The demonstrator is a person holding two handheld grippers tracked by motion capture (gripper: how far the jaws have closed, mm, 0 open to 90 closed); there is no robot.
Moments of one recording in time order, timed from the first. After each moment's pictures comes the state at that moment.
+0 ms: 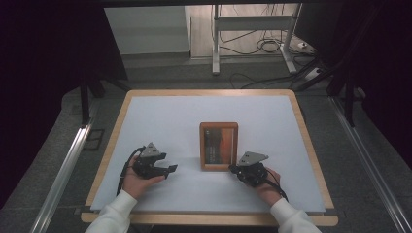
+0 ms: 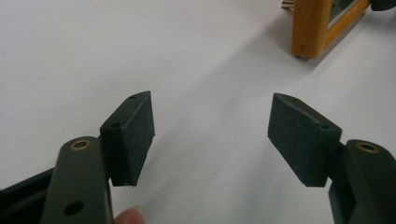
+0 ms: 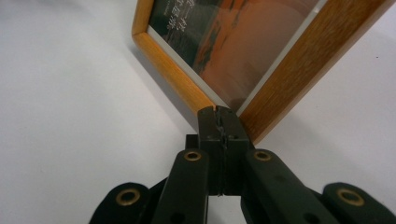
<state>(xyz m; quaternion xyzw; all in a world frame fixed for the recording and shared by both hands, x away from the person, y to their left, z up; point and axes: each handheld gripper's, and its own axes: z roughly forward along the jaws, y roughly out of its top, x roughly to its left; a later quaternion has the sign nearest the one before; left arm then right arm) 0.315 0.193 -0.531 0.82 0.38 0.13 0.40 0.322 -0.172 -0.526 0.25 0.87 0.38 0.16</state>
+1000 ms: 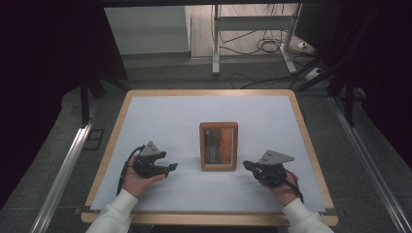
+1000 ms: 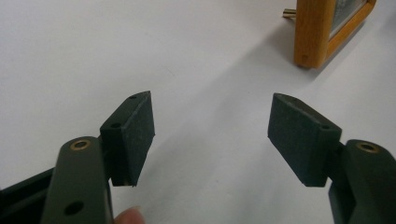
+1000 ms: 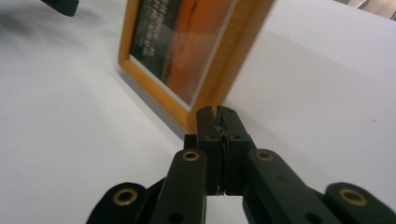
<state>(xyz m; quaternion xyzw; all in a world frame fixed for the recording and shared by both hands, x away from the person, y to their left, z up) 0.316 0.192 -0.527 0.82 0.38 0.13 0.40 0.312 -0.222 -0.502 0.28 0.84 0.44 0.18</state>
